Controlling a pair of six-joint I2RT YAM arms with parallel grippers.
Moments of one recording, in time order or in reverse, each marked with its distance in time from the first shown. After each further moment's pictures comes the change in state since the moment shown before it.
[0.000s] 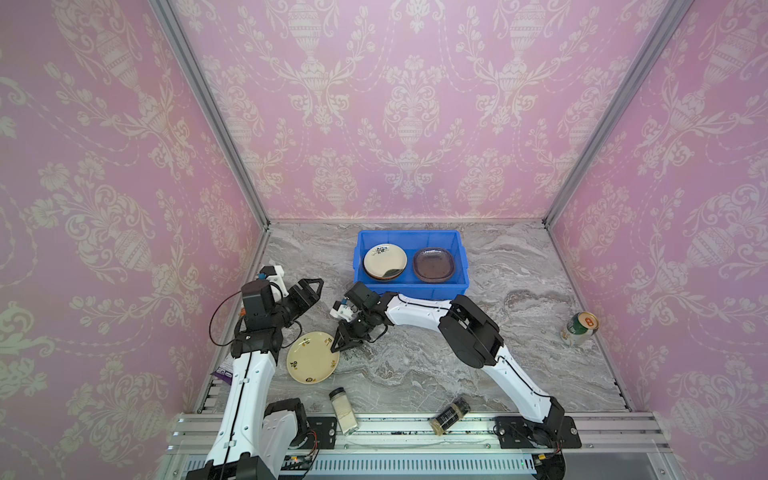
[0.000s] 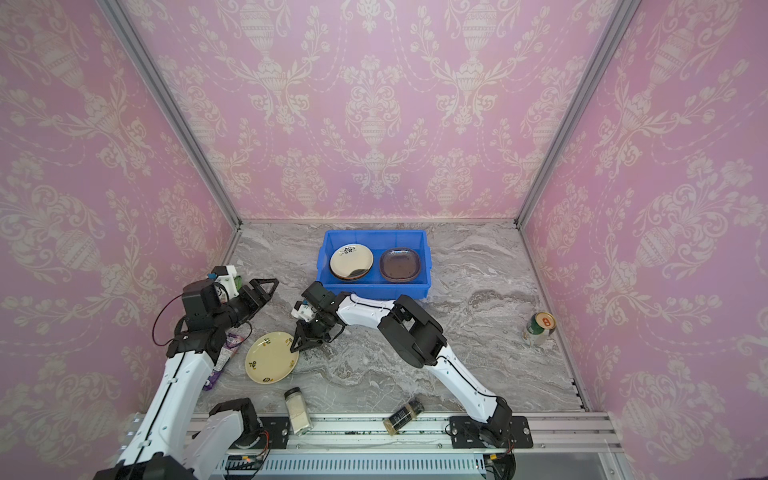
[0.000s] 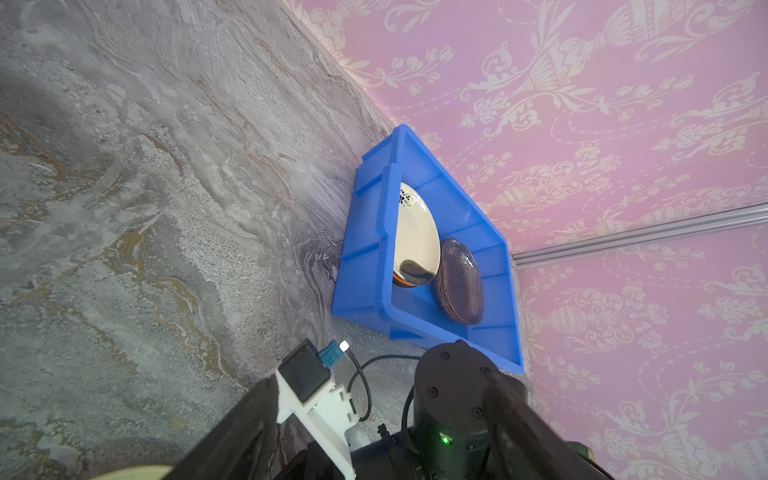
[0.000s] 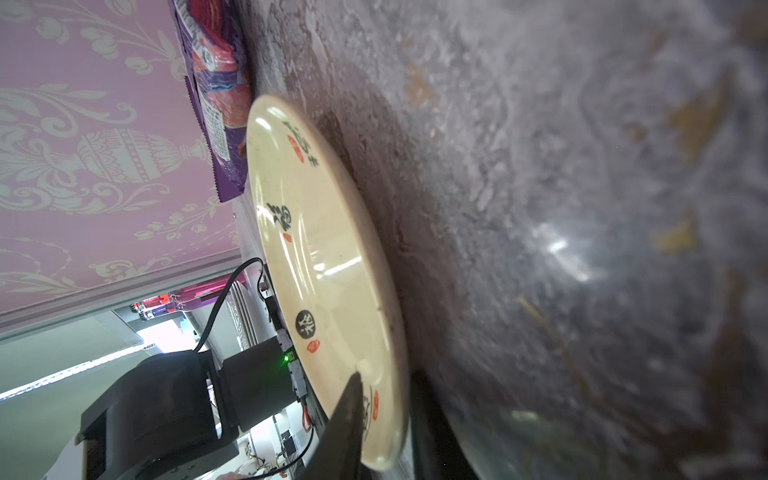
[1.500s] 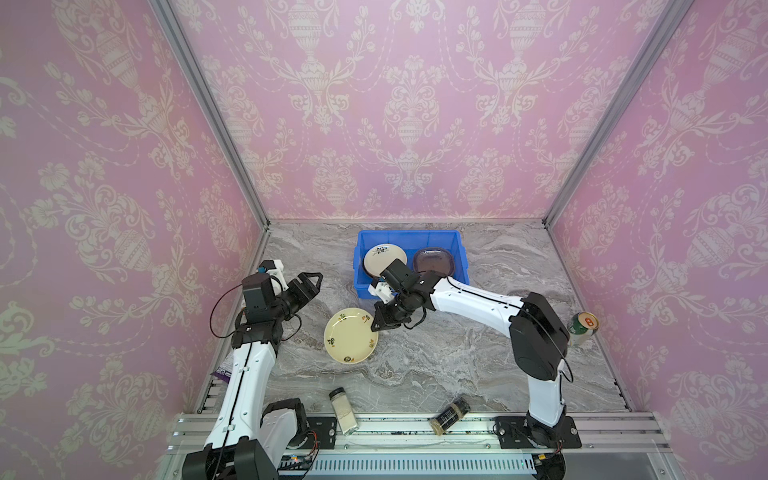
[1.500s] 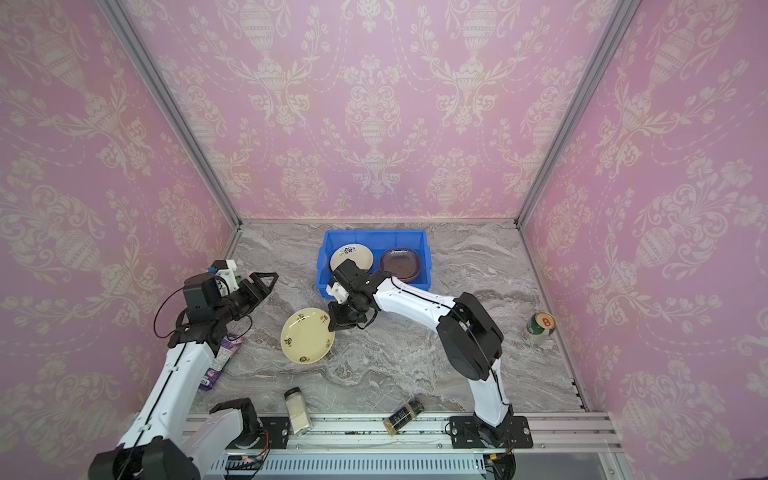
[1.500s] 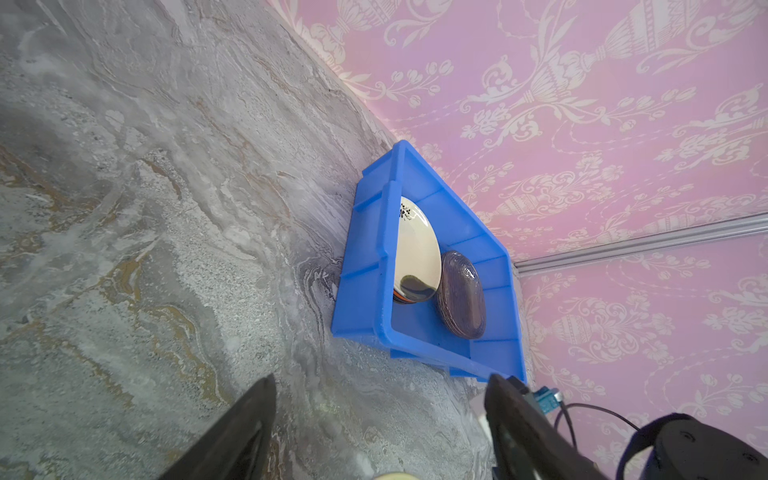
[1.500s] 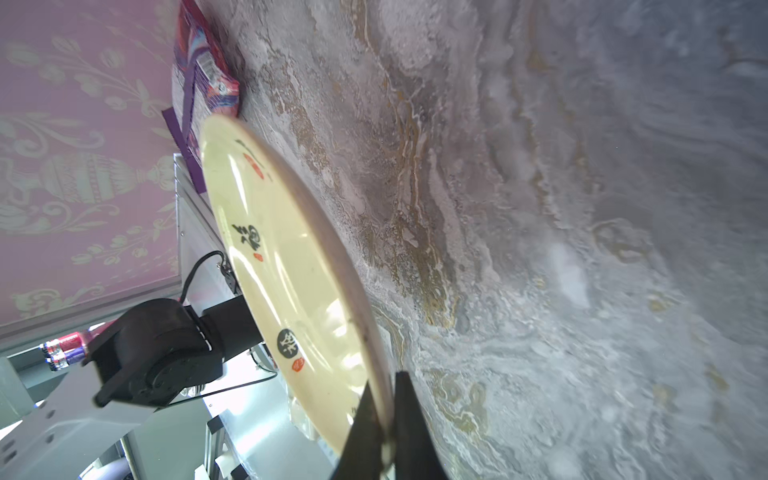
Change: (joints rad) left arm -0.029 0.091 0.053 0.062 -0.026 0.000; right arm -0.137 -0.540 -0.325 -0.277 0.302 -0.139
